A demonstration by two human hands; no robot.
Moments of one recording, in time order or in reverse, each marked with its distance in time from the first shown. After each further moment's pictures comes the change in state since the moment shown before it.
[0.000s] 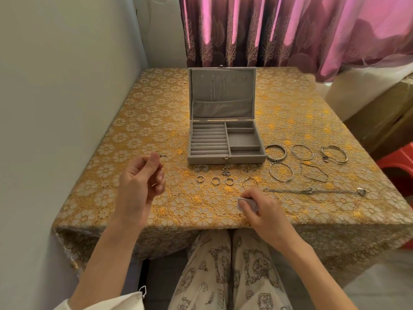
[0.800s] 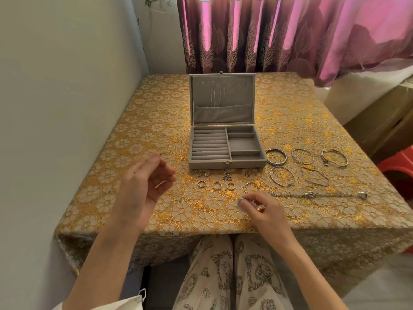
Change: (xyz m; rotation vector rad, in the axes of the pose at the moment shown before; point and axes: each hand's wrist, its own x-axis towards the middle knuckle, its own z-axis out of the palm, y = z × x) left_hand 0.000 0.017 0.008 -0.089 -0.023 -0.101; right_hand 0.004 -0.008 0.001 0.203 0.123 0.251
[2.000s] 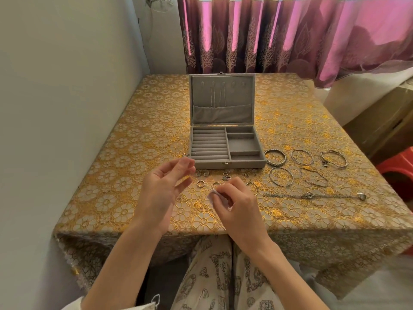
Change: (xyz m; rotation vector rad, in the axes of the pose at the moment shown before) left_hand -0.007 -0.016 0.028 0.071 0.034 -0.033; right_hand -0.002 -0.048 0.037 -0.125 0.136 -0.380
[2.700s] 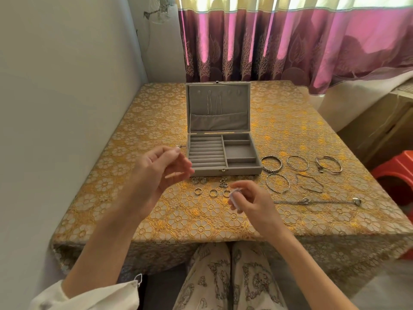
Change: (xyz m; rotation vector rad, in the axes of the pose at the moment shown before) left_hand 0.021 0.035 -0.004 0.139 -0.235 0.056; right_hand 0.019 0.025 -0.036 0.371 -0.210 0.407
